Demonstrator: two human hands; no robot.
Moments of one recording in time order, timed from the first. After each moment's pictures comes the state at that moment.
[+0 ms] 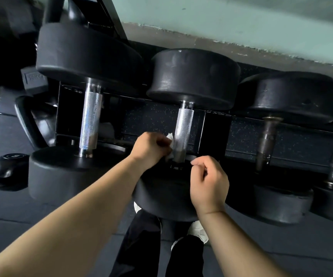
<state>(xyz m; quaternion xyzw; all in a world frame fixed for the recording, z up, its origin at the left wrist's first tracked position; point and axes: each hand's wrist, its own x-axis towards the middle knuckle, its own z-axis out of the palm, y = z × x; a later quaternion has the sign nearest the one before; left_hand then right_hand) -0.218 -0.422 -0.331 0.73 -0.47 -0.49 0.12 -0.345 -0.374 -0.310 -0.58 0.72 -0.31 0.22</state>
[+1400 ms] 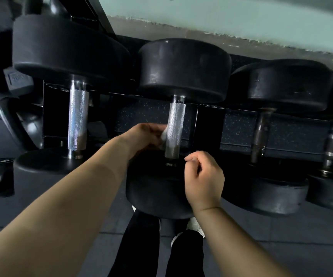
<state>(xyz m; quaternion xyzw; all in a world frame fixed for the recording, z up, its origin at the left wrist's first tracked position) -0.201 -0.442 -0.359 0.54 -0.27 -0.78 0.18 -0.345 -0.373 -0.309 -0.57 0.72 -0.30 0.24</state>
